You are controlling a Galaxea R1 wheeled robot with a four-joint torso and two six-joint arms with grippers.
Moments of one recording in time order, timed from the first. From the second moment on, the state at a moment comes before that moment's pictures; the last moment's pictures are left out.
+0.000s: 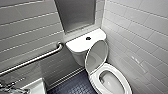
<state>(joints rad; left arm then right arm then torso) 0.78 2.41 -1.60 -0.12 0.17 -0.27 -1.67 2.51 -2.06 -0.29 0.57 0.71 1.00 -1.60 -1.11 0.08</state>
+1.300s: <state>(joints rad) 0.43 2.66 -2.00 -0.52 0.25 -0.32 -1.70 2.60 -2.23 -0.39 0.60 0.68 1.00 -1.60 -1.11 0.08</state>
